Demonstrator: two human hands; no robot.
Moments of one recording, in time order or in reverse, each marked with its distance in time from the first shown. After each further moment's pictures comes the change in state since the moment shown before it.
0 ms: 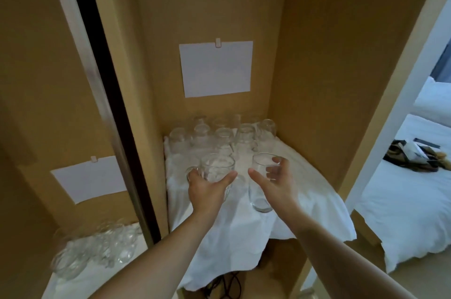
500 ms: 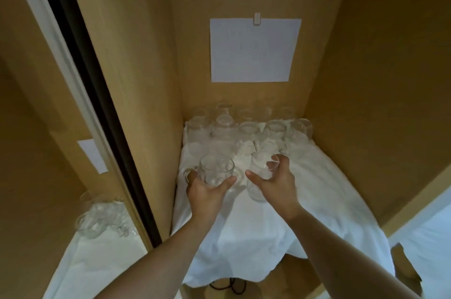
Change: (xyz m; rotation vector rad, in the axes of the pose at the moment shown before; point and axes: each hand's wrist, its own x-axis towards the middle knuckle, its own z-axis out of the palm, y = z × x) left_hand 0.058 -0.060 0.013 0.053 0.172 0.006; right_hand 0.078 0.028 0.069 -0.043 -0.242 -0.032
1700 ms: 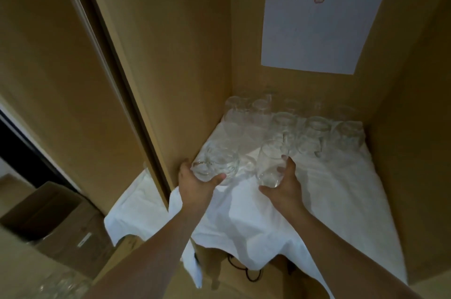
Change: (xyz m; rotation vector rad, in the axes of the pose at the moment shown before) left_hand -0.074 0.003 -0.008 0.151 0.428 -0.143; right_hand 0.041 0.081 -0.008 0.015 -0.490 -0.075
